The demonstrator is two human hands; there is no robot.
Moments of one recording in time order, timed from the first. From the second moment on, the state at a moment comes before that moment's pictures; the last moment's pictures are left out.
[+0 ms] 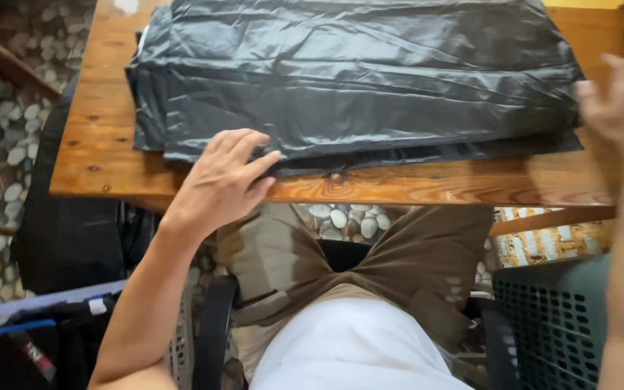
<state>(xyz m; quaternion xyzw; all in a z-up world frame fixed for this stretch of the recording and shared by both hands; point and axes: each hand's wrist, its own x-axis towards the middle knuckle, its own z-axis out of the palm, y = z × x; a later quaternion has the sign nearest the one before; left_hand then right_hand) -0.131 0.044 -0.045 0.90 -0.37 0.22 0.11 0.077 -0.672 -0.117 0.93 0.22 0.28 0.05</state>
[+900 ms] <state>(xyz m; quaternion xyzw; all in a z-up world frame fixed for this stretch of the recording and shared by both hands) -0.110 0.001 -0.049 0.96 -0.26 0.11 -0.03 -0.057 -0.387 -0.036 0.89 0.42 0.19 0.06</state>
